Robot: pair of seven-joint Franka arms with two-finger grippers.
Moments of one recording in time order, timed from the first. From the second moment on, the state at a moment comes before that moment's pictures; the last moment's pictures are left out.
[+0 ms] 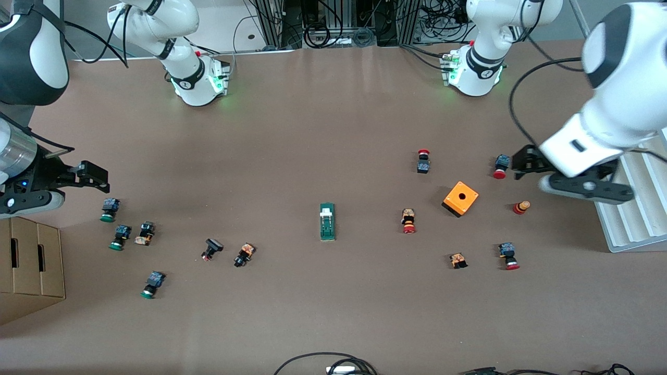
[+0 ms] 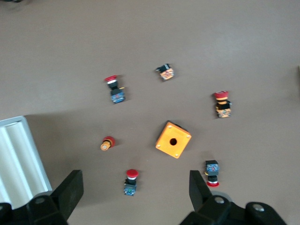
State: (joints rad) left arm -0.12 0.09 -0.04 -1.55 0.05 1.64 0.05; right arm 0.10 0.08 -0.10 -1.59 -0.02 1.66 -0.18
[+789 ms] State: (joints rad) left arm 0.01 -0.05 -0.10 -1.71 0.05 1.71 -0.16; right arm 0.08 0.07 -0.13 -1.59 -0.02 1.60 -0.17
